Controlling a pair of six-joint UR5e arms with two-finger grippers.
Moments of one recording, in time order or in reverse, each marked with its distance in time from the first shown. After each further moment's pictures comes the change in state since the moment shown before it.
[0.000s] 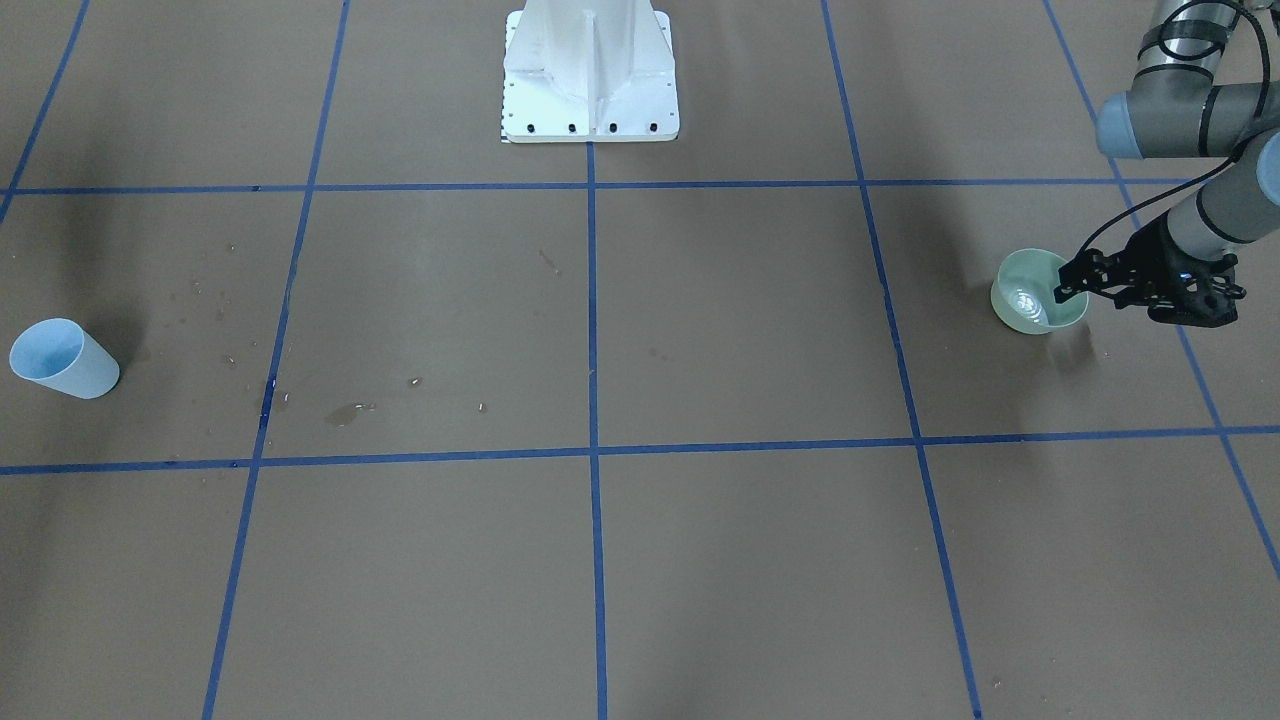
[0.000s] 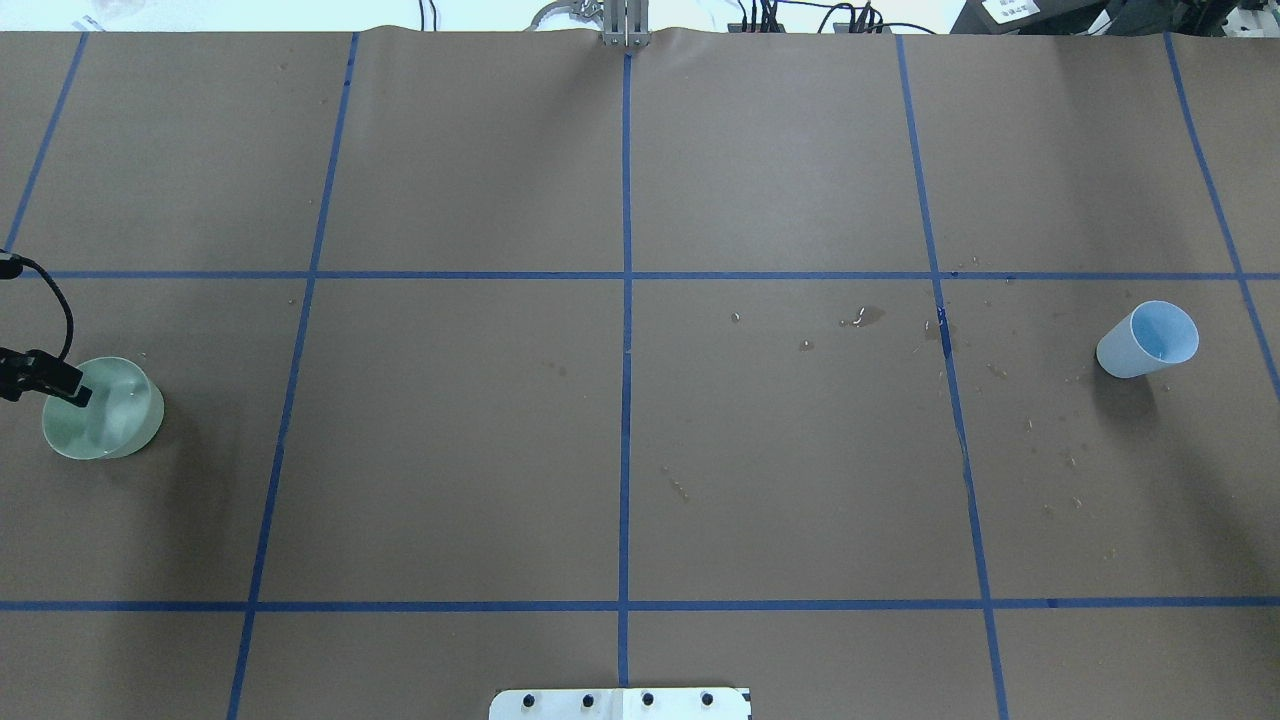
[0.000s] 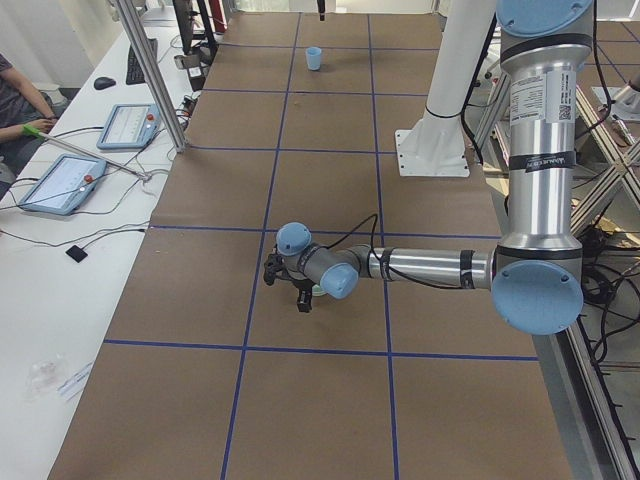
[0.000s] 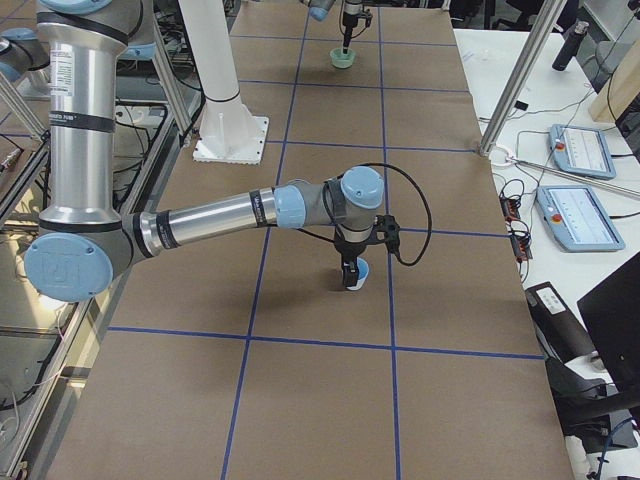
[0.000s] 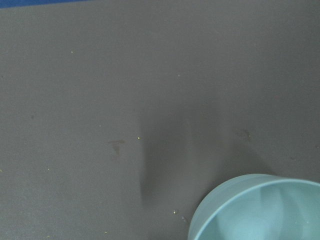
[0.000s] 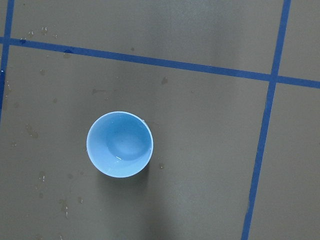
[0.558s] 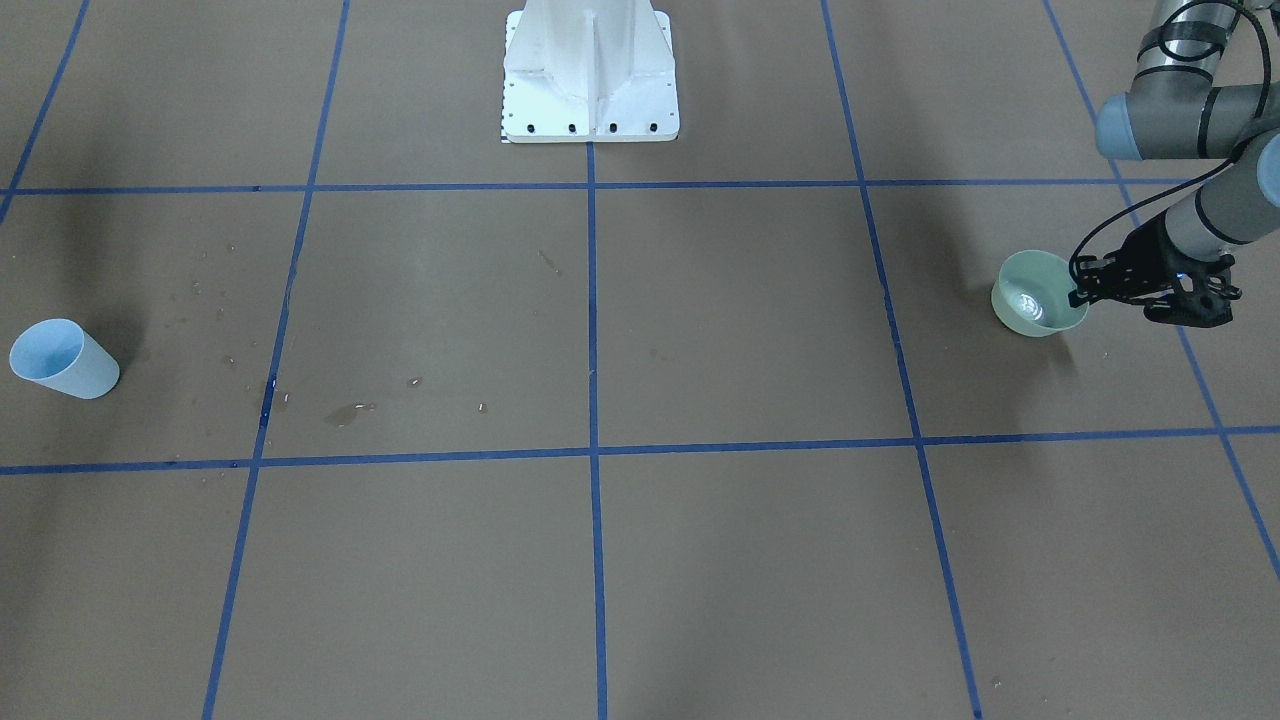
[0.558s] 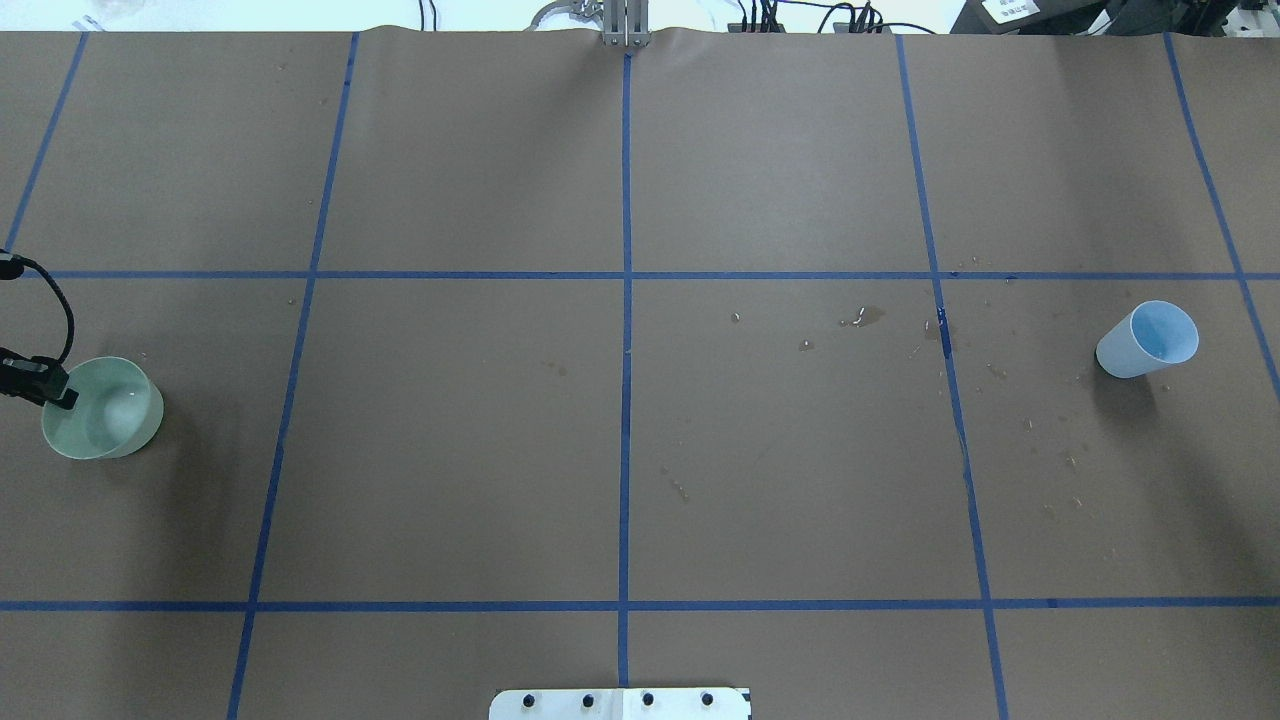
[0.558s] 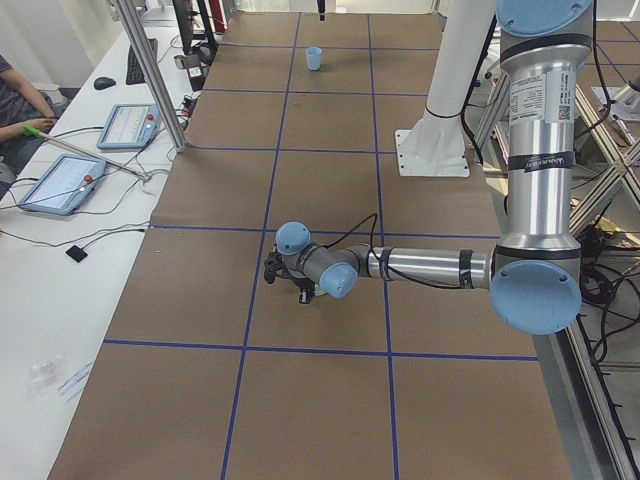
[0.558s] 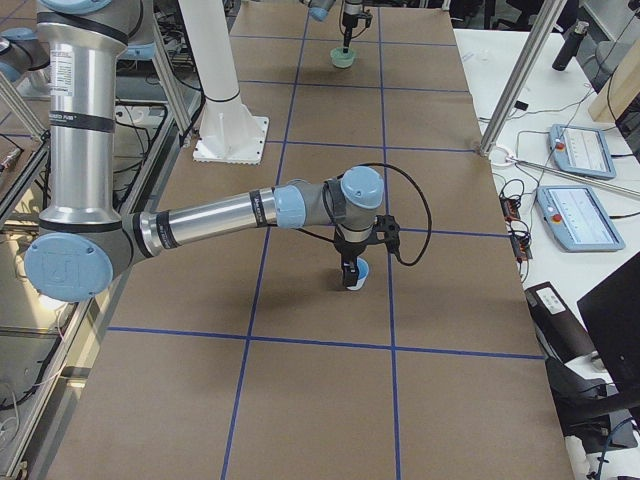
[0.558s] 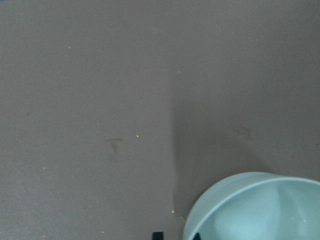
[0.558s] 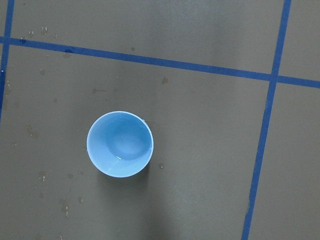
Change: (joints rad) left arm 0.000 -0.008 -0.016 0.003 -0.050 -0.010; right arm 0.000 0.000 0.002 0.000 0.000 0.000
